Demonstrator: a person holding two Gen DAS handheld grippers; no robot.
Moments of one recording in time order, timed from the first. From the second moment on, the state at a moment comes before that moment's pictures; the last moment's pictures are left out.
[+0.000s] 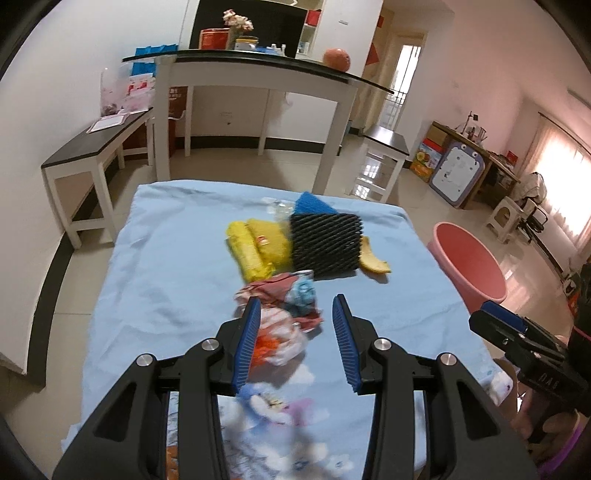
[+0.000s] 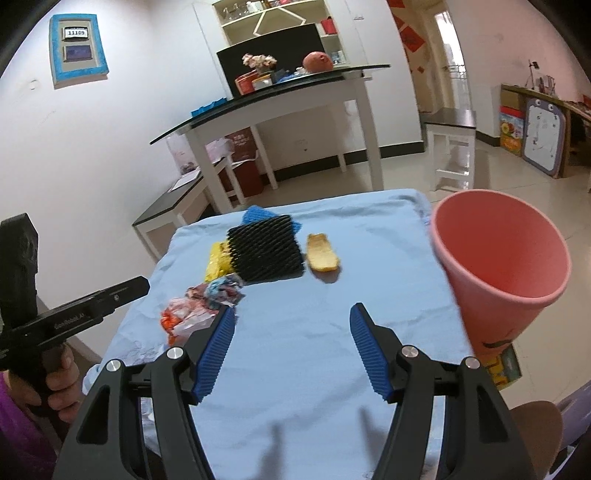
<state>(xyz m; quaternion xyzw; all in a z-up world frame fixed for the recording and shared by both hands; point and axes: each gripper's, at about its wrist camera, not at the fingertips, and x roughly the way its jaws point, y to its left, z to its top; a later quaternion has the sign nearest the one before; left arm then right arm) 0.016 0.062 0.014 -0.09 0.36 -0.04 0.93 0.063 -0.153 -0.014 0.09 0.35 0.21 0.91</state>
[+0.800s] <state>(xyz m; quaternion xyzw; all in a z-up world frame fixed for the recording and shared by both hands) -0.004 0.105 -0.014 -0.11 0.39 -0.03 0.91 0.082 -0.096 -0.039 0.08 0.37 0.27 0.88</state>
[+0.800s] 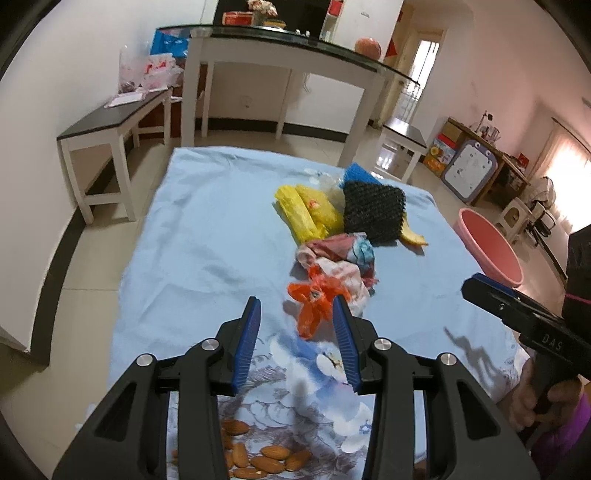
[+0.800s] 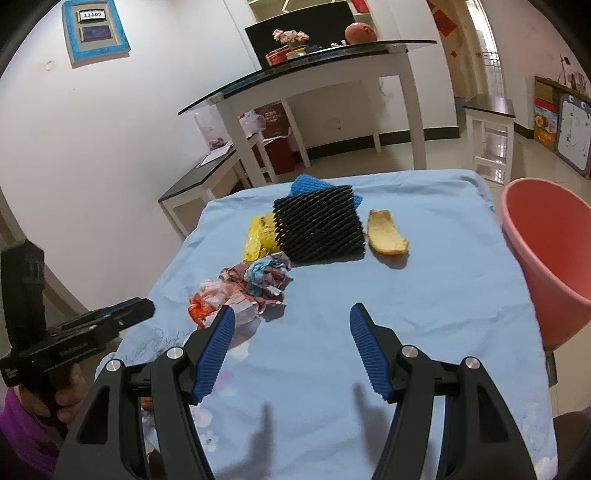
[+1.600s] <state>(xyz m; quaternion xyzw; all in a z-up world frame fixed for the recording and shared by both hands) 0.038 0.081 -0.046 -0.09 0.41 -0.08 0.90 0.116 -0.079 -0.043 0.07 0.40 0.28 0.87</state>
